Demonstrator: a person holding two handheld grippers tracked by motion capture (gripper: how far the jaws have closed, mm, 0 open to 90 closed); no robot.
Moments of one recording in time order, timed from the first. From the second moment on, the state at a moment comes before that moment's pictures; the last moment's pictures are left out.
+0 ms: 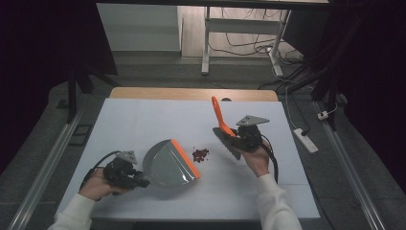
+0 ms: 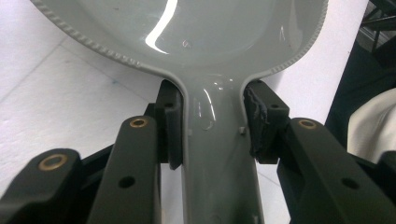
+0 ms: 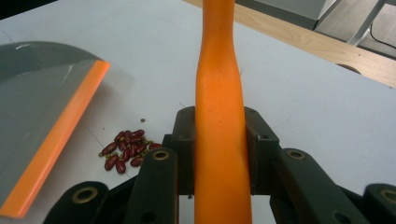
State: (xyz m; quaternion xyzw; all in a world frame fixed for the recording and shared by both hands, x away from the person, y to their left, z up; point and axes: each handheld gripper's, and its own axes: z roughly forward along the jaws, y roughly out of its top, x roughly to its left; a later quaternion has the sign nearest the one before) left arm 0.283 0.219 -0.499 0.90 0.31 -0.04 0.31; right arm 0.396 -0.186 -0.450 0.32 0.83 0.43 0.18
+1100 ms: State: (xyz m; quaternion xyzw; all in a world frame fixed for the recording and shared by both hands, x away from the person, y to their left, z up) left arm 0.289 0.206 -0.506 0.90 0.31 -0.07 0.30; right arm 0.405 -0.158 -0.466 0.32 0.84 0.39 0.18
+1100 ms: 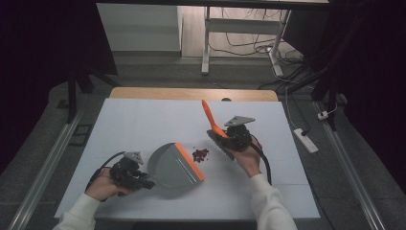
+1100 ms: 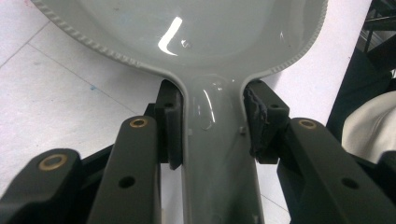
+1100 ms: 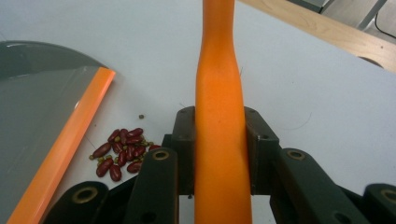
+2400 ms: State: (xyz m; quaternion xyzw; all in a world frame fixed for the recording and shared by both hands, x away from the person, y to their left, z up) left arm 0.290 0.201 -0.511 0.90 0.31 -0.09 0.30; right arm 0.412 -0.128 -0.484 0.31 0.87 0.35 0.17
